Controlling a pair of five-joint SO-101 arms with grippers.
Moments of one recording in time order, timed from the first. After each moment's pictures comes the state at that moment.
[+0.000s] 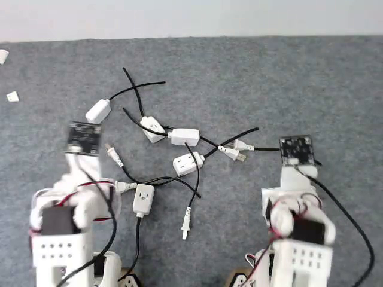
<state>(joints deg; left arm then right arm) -5.6 -61.7 54.3 82.6 -3.6 7.7 -69.5 67.4 68.6 13.1</state>
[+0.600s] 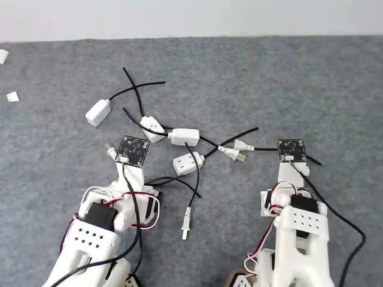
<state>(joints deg) 14.2 -57.2 72.9 60.6 9.7 11.7 -43.9 73.6 49.0 13.1</state>
